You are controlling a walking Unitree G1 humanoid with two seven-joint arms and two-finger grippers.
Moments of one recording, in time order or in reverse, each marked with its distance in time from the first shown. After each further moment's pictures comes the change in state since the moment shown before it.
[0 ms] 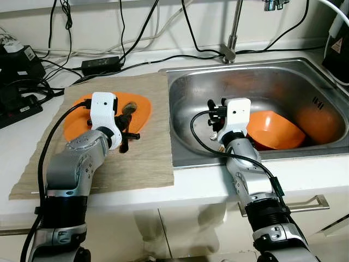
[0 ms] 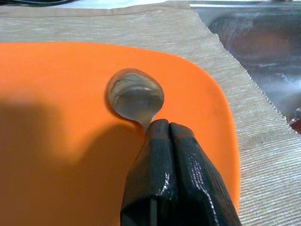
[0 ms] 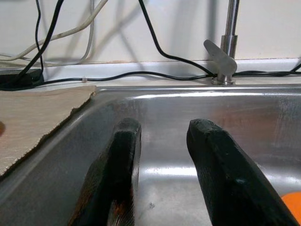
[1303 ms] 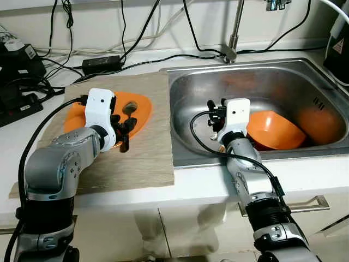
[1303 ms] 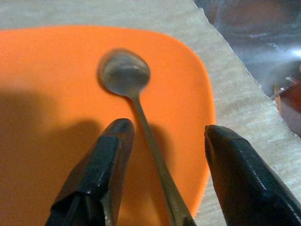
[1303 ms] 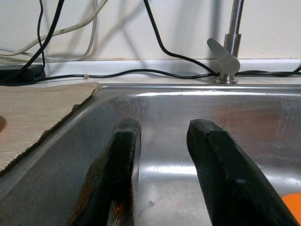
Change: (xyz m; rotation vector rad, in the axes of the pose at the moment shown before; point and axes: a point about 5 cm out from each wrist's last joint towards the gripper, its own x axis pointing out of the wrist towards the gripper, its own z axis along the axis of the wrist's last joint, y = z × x) left arm -0.024 -0.006 0.012 0.046 0.126 -0.047; right arm 0.000 0.000 -0.001 -0.006 0.007 0.006
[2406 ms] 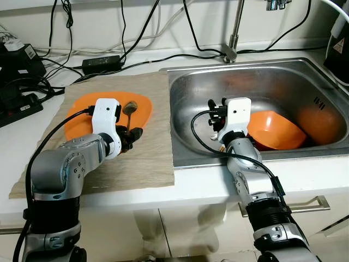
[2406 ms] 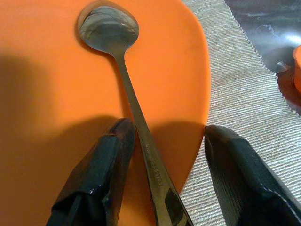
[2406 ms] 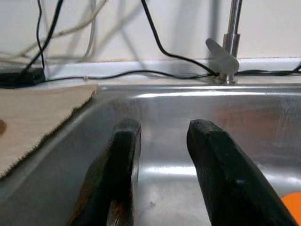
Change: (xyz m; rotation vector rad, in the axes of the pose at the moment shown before) left arm 0.006 -0.004 -0.014 -0.083 0.085 -0.034; right arm 0.001 0.002 0.005 0.028 -0.002 0.004
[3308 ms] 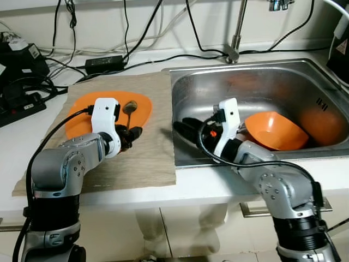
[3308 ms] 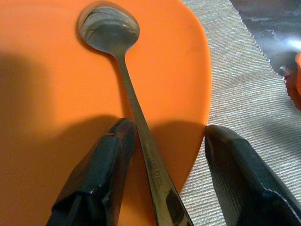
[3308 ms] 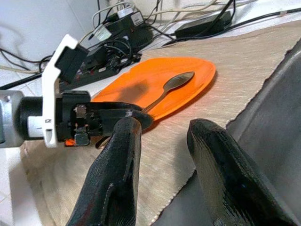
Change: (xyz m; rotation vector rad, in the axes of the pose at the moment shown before) left arm 0.003 0.004 0.001 -0.013 -0.006 -0.004; right arm -0.049 0.028 0.042 0.350 0.288 0.692
